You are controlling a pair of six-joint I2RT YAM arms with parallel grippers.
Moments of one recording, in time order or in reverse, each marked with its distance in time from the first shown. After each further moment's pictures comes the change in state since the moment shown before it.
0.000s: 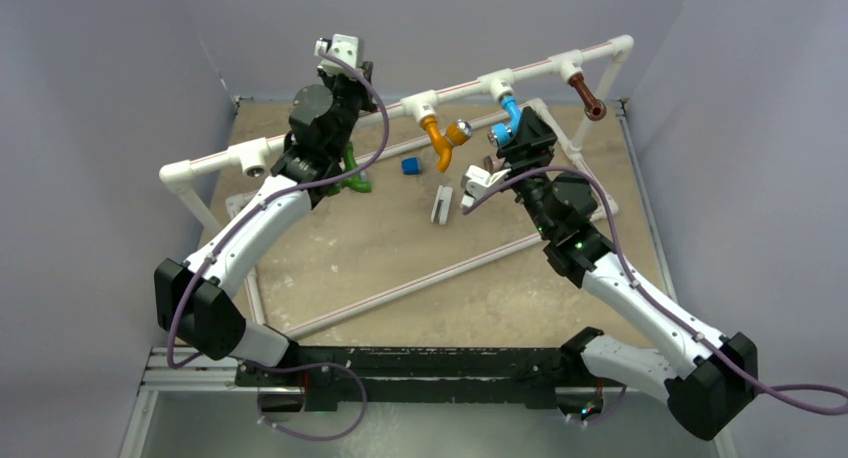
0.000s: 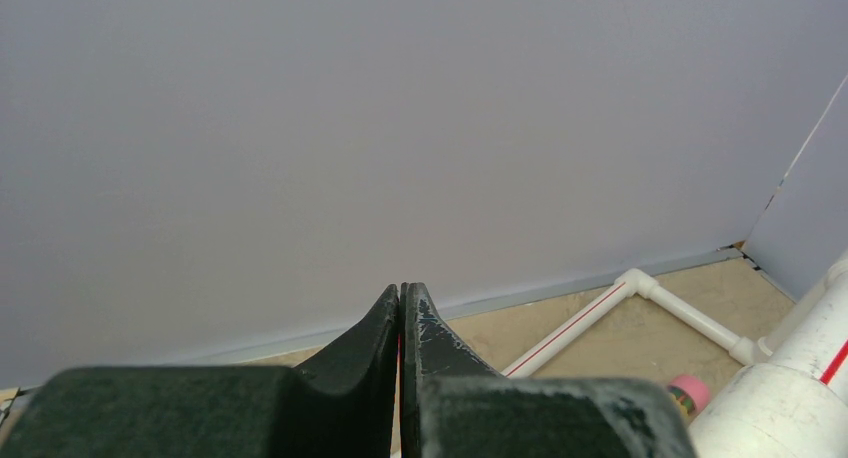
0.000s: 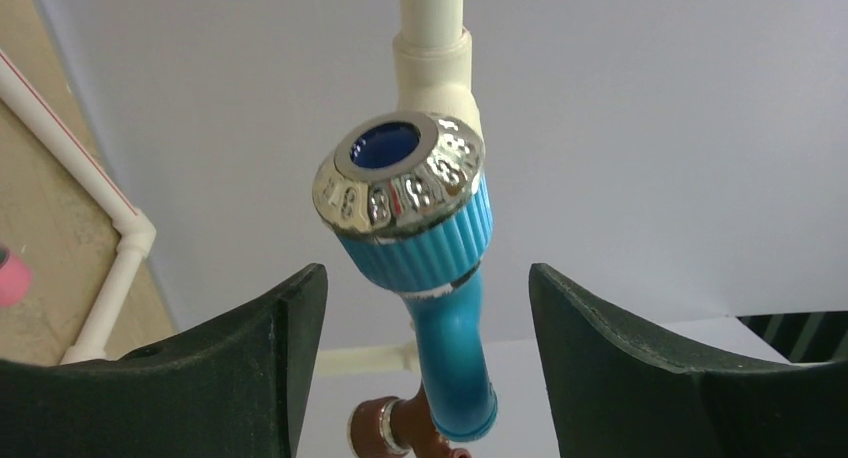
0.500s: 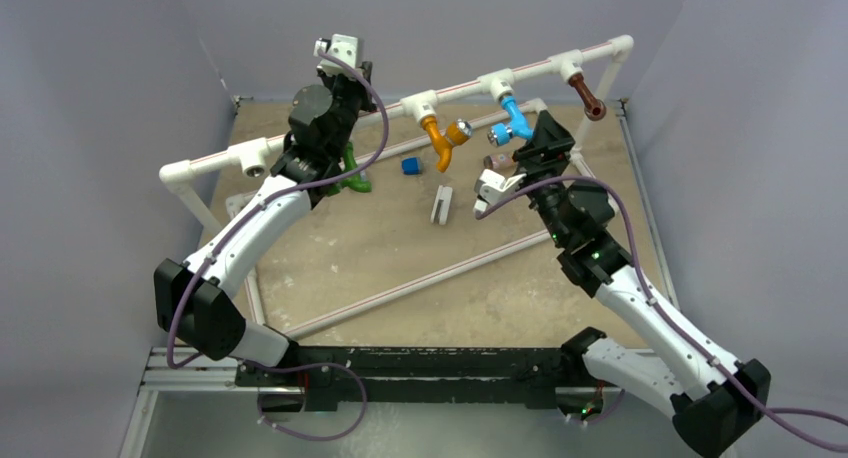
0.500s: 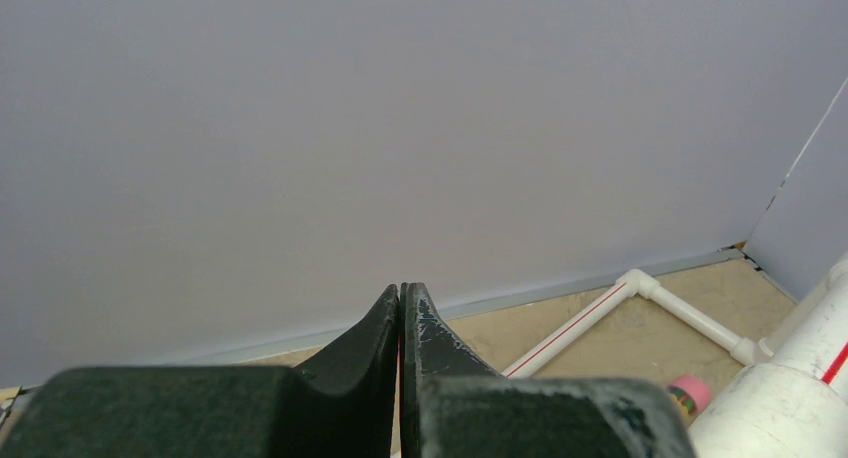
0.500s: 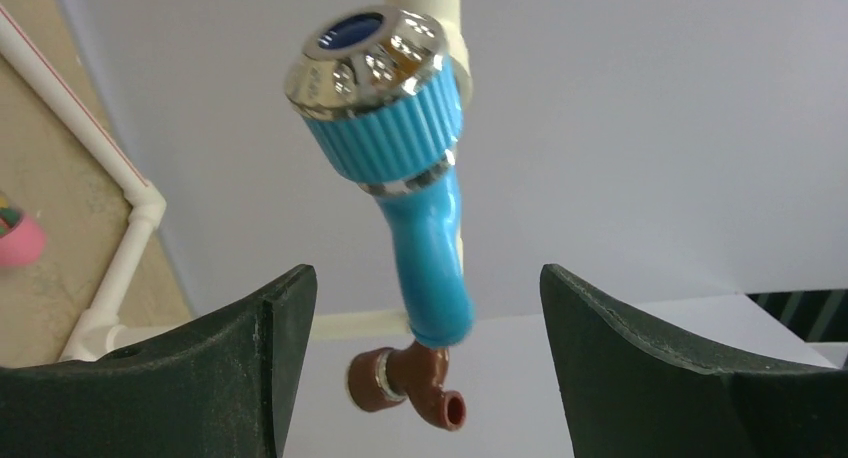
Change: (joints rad) left arm 0.002 -0.002 0.000 0.000 0.000 0.000; right arm -0.023 -0.114 -0.005 -0.115 -0.003 0.028
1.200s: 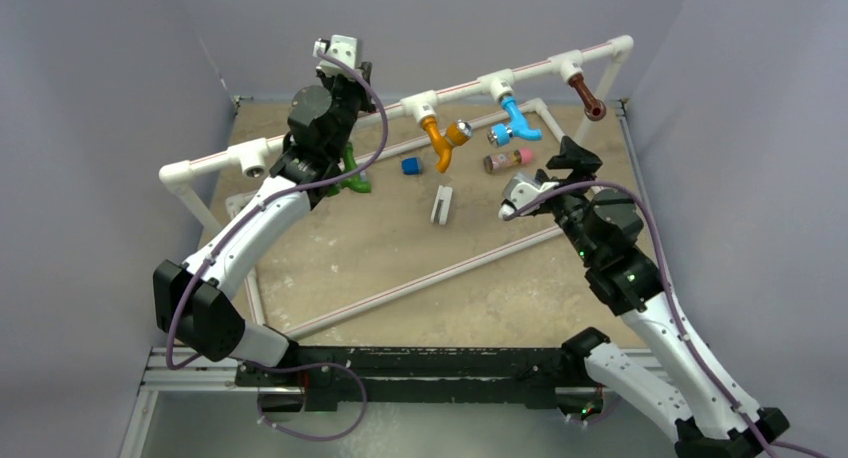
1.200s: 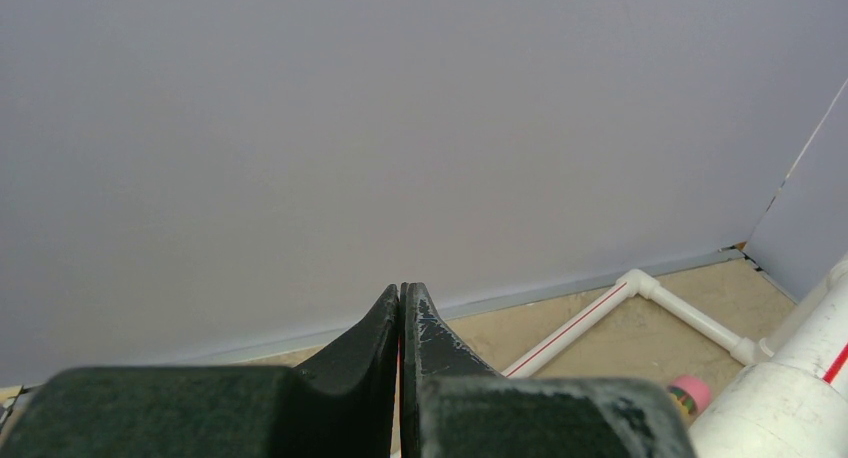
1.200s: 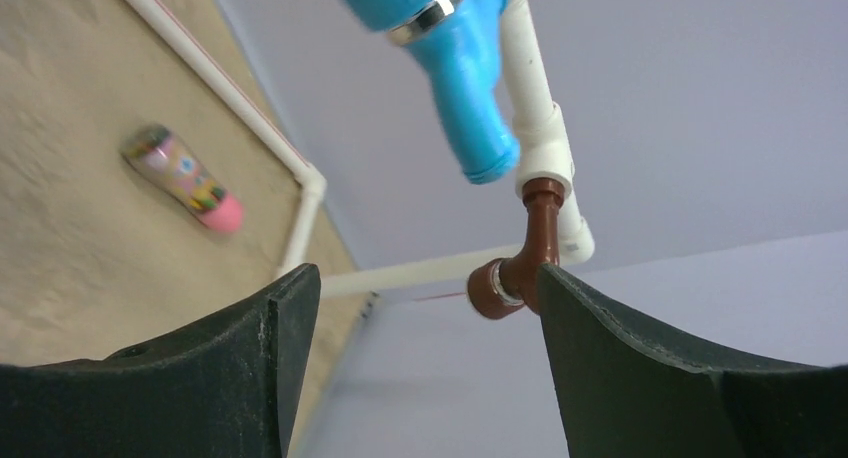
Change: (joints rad) left arm 0.000 -0.007 0.000 0.000 -0.001 0.000; right arm -0.048 -0.166 0.092 -0.416 -0.043 0.444
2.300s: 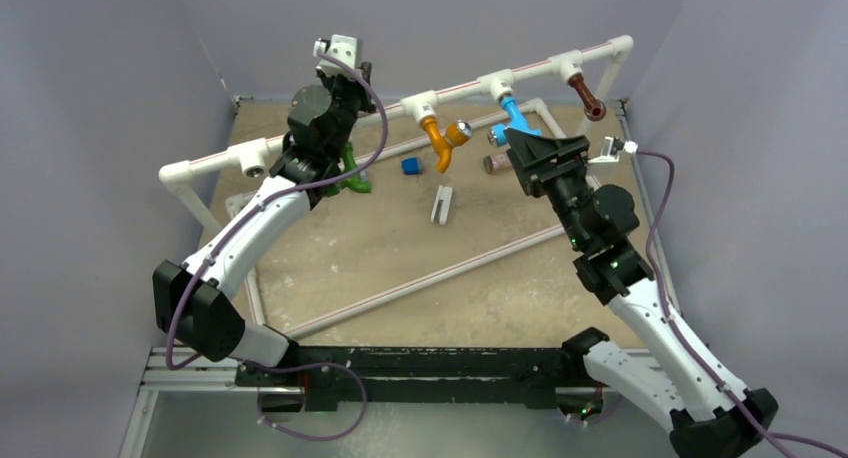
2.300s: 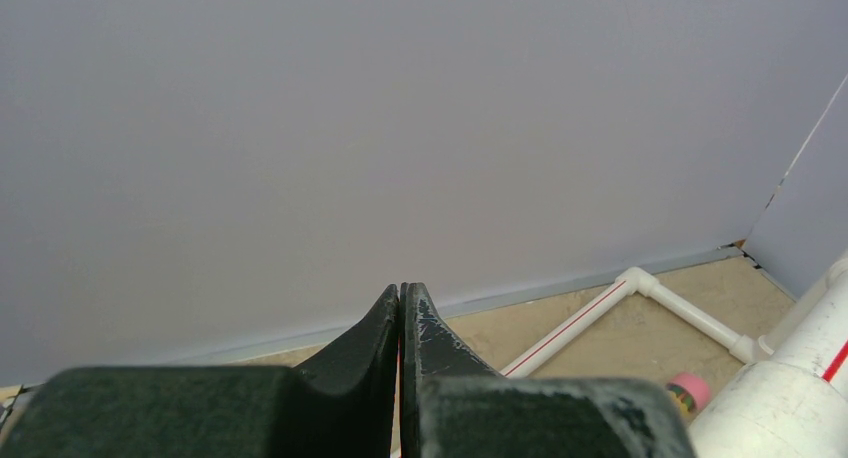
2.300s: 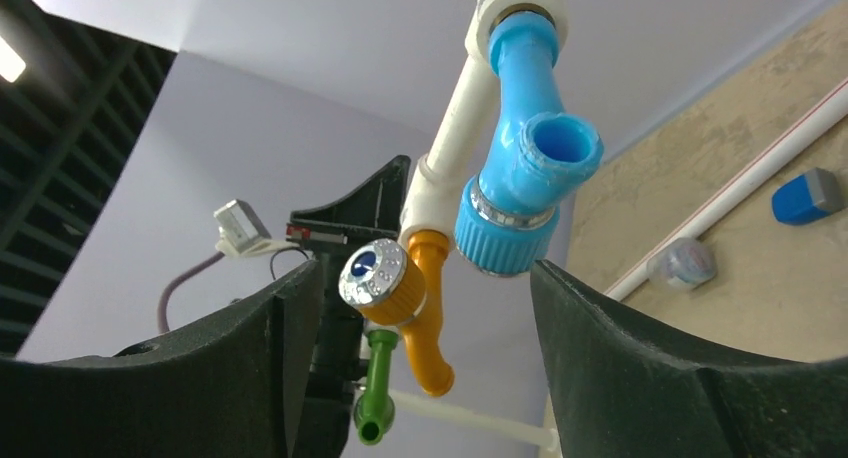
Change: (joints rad) left arm 0.001 -0.001 0.002 -0.007 0.003 0.000; right arm -0.032 0.103 -0.079 0.396 -0.013 2.389
